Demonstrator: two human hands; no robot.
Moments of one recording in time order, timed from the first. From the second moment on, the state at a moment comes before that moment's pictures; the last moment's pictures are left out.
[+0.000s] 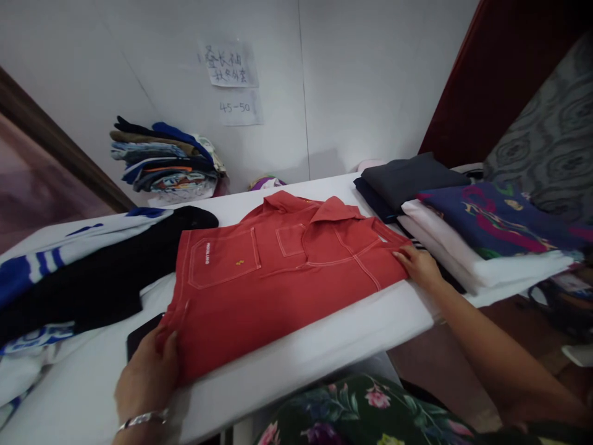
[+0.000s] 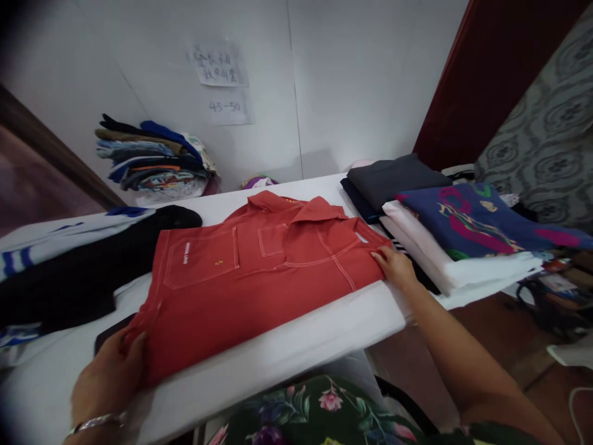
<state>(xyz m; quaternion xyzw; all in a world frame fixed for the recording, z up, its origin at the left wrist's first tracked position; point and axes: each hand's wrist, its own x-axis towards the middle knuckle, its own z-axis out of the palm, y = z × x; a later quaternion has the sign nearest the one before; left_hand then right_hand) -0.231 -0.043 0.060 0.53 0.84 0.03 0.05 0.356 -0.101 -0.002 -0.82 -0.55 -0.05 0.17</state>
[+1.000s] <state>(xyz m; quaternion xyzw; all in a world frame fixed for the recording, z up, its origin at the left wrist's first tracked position) -0.158 -0.026 0.009 0.84 0.55 0.03 -0.04 0.312 -0.110 0.004 -0.66 -0.73 0.03 0.16</state>
